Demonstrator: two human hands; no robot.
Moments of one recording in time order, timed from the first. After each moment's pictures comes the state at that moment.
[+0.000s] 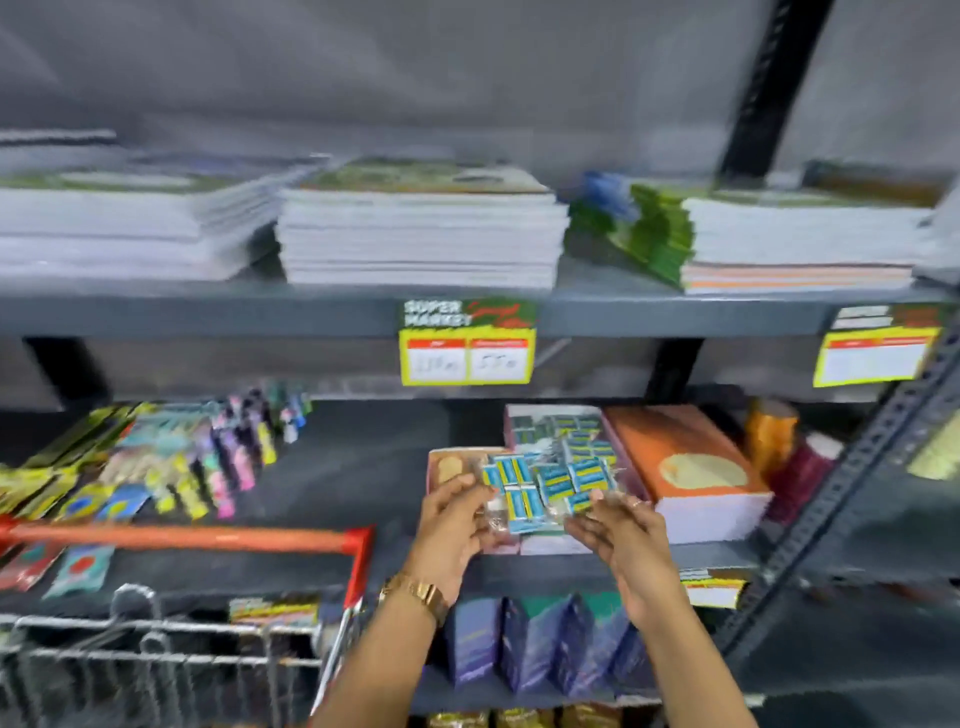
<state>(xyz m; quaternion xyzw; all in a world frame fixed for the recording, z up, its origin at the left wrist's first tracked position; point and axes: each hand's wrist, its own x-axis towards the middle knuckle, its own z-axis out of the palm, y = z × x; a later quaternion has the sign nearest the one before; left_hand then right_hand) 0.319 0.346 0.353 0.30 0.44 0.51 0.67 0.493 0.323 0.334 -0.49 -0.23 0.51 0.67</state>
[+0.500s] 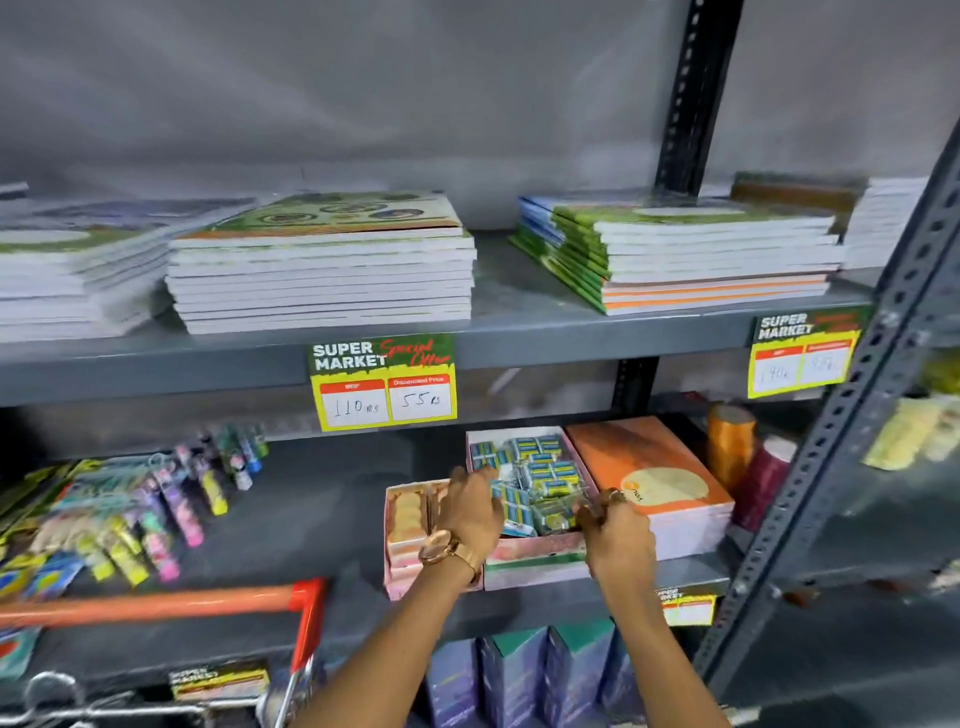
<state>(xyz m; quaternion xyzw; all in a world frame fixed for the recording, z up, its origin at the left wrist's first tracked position) 0.389 0.422 0.328 0.72 0.62 0.22 0.20 0.541 0.363 0.311 -0.84 -0.42 0.13 0.31</state>
